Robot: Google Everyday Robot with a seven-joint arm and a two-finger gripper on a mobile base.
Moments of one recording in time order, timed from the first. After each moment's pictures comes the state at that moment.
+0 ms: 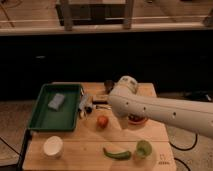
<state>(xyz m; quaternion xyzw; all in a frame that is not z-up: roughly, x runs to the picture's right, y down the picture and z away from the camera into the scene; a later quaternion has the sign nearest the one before) 0.072 0.140 0.728 -0.23 -0.04 -0.18 0.95</state>
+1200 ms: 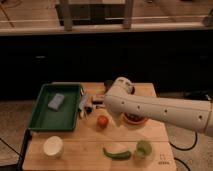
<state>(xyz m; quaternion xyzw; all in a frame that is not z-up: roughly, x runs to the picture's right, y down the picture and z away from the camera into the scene) 0.039 0.136 0.761 -0.21 -0.10 -0.25 0.94</state>
